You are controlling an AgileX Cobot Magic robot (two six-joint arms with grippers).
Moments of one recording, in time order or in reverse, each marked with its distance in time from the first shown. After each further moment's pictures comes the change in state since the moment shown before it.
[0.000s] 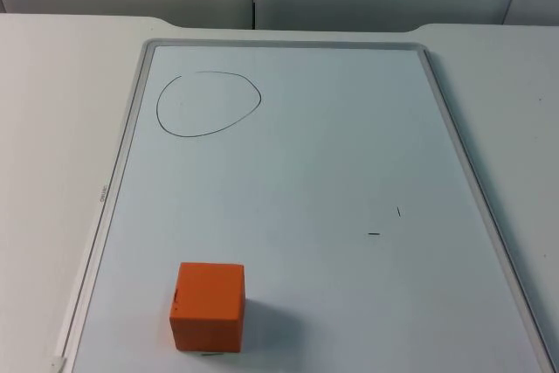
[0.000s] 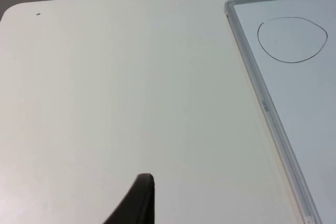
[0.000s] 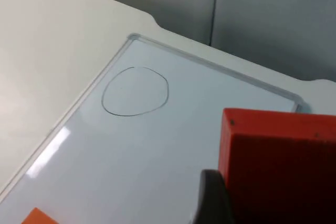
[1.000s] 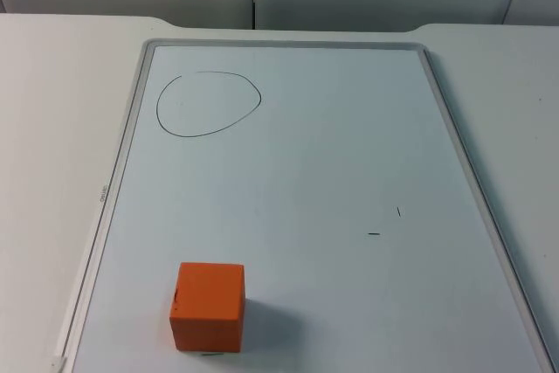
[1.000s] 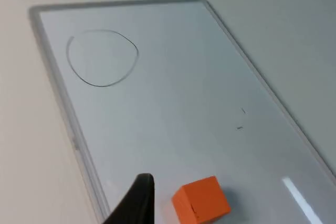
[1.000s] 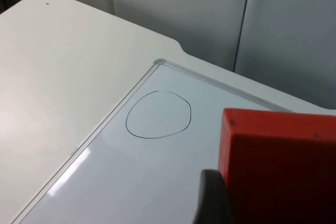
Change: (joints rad) right arm 0.000 0.000 0.000 0.062 -0.053 -0.048; left arm 0.000 0.596 -0.167 -0.665 -0.161 0.384
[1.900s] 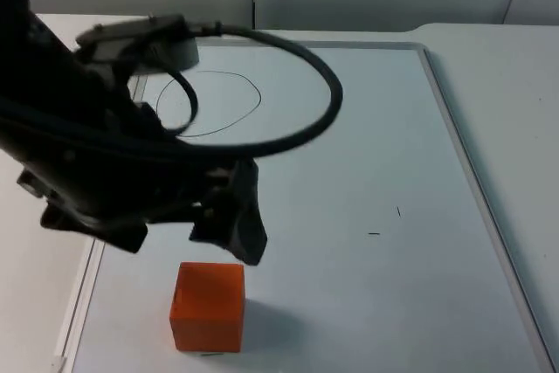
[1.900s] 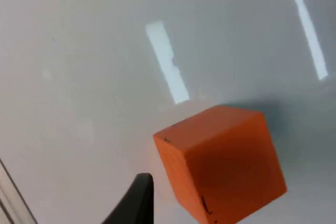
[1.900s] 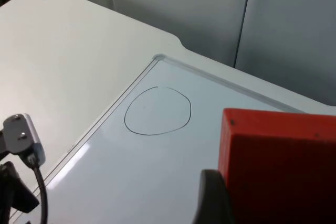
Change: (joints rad) right arm 0.000 0.039 0.000 0.000 -0.015 -0.004; left arm -0.501 1.011 -0.105 0.074 -0.378 -0.179
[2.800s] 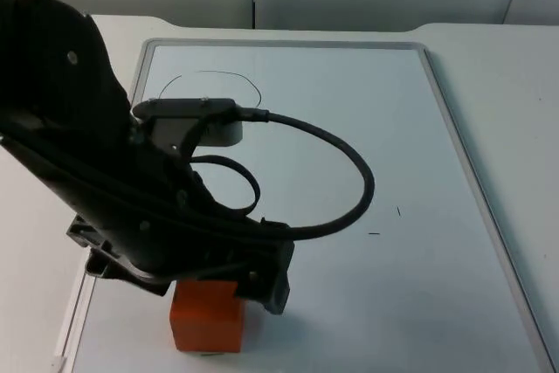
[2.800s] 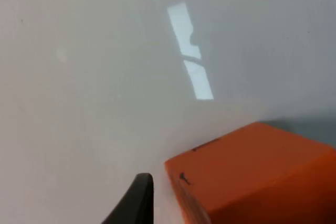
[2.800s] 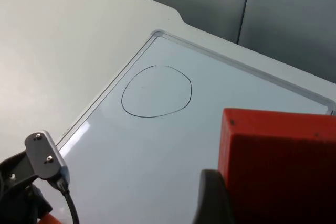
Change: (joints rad) right arm -0.003 0.064 0.000 0.000 0.000 0.000; left arm -0.094 0.181 -0.008 0.017 -0.161 -0.075
